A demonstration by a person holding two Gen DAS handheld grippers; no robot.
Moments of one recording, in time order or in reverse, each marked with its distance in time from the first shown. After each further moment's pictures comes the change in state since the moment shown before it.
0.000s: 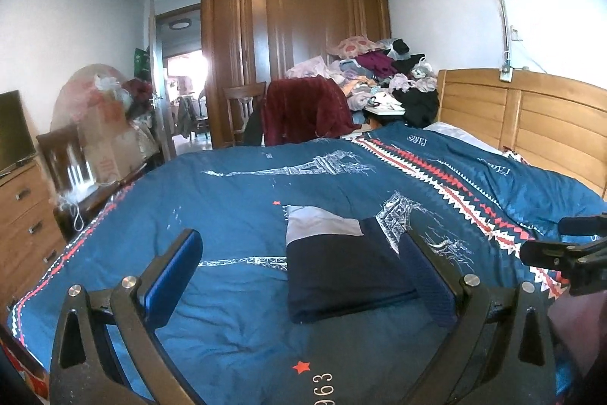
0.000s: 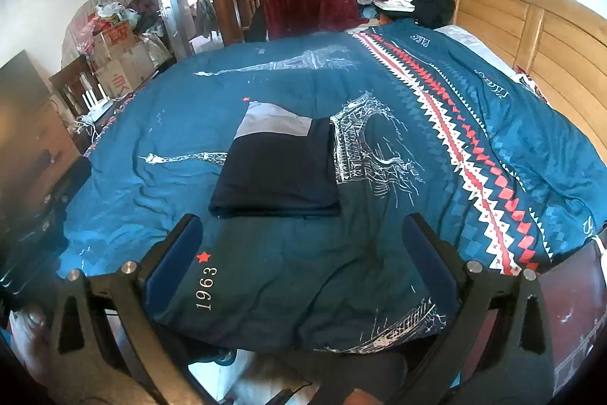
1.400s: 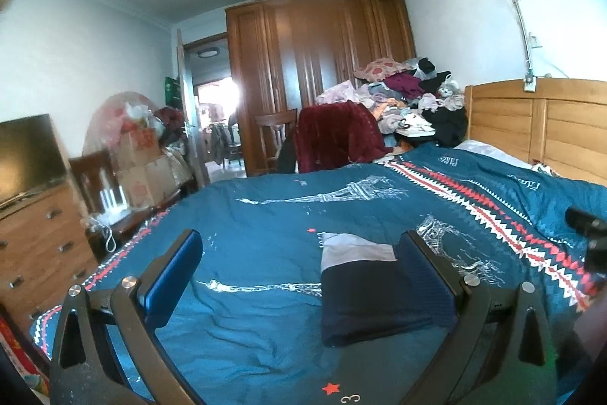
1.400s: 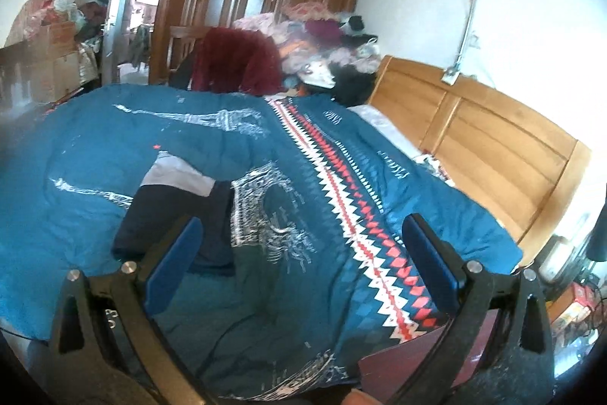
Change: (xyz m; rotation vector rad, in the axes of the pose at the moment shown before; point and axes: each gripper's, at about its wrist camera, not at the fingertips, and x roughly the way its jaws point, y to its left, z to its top) left arm -0.014 0.000 0.007 0.031 -0.106 0.140; right arm -0.032 0.006 0.017 -0.148 -0.259 -0.434
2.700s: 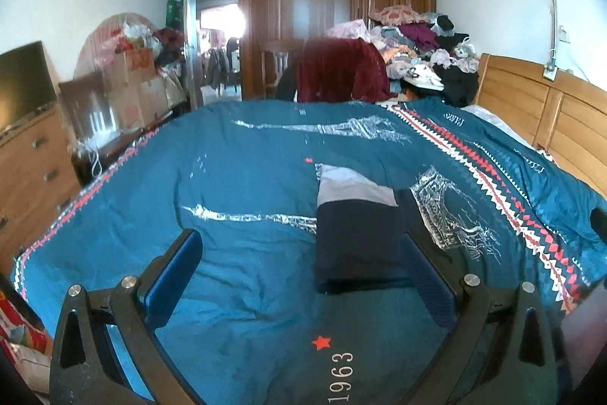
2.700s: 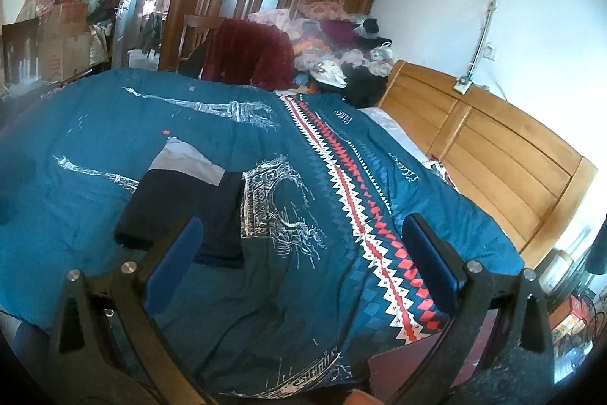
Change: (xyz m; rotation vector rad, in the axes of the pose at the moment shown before) left arm 0.066 0.038 -0.042 -0.139 0.294 -0.041; right arm 0.007 0.031 -0.012 -0.067 0.013 0.028
